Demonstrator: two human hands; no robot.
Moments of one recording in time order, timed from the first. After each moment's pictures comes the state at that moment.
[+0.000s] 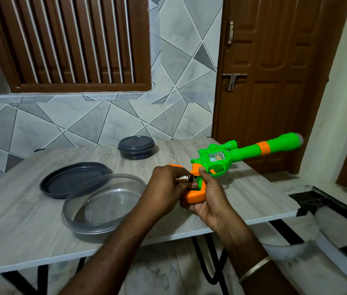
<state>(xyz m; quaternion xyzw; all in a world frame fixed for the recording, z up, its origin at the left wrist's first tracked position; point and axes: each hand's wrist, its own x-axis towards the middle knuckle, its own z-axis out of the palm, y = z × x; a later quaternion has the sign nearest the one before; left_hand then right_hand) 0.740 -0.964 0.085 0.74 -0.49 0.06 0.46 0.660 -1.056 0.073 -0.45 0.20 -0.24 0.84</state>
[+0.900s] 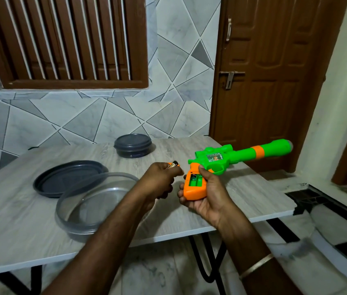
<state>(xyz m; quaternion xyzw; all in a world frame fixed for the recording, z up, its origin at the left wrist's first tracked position) 0.757 -0.975 0.094 0.71 -0.29 -0.24 0.60 0.656 -1.066 0.074 -0.41 0.22 -0.19 0.87</state>
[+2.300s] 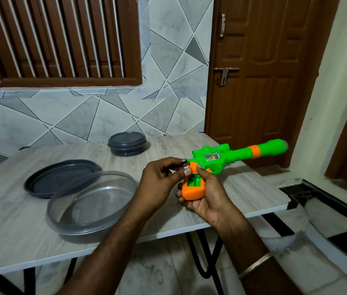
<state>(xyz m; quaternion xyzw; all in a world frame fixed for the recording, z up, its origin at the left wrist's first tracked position) 0.750 -0.982 0.067 0.61 -0.45 -0.07 0.65 0.651 -1.073 0.067 -0.42 0.21 -0.20 0.86</state>
